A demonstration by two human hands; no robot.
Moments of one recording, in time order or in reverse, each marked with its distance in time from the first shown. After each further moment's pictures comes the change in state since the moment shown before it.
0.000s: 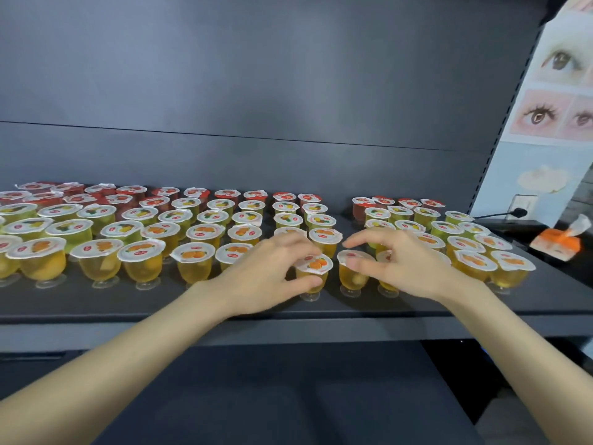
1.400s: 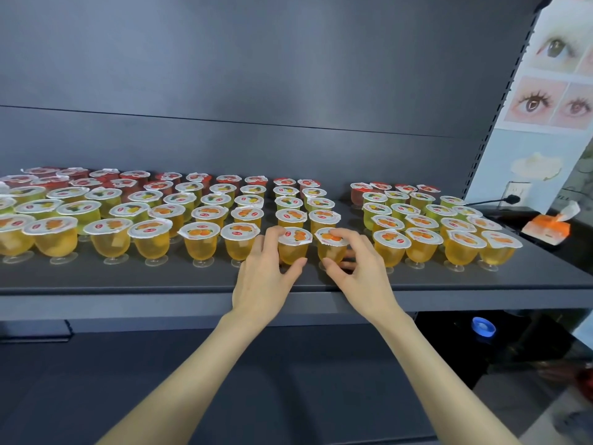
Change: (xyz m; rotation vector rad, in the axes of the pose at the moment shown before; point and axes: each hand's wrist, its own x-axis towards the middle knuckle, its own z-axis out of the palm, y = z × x) left_hand -0.025 0.005 0.065 -0.195 0.460 -0.500; right_hand -0.018 0.000 0.097 0.273 0.396 0.061
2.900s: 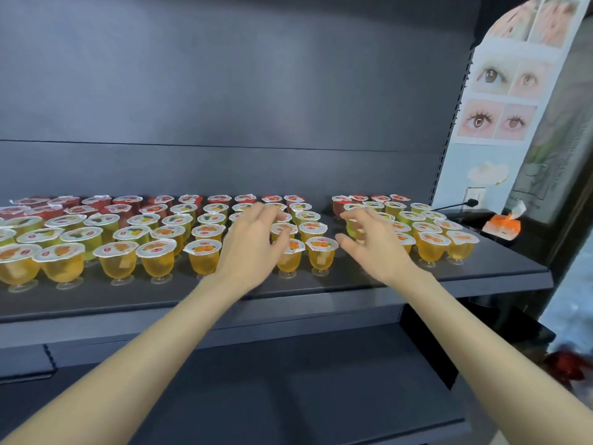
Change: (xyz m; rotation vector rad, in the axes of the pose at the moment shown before) left_hand 0.032 0.030 -0.065 0.140 0.028 0.349; right_hand 0.024 -0.053 -0.057 -0.385 -0.010 0.014
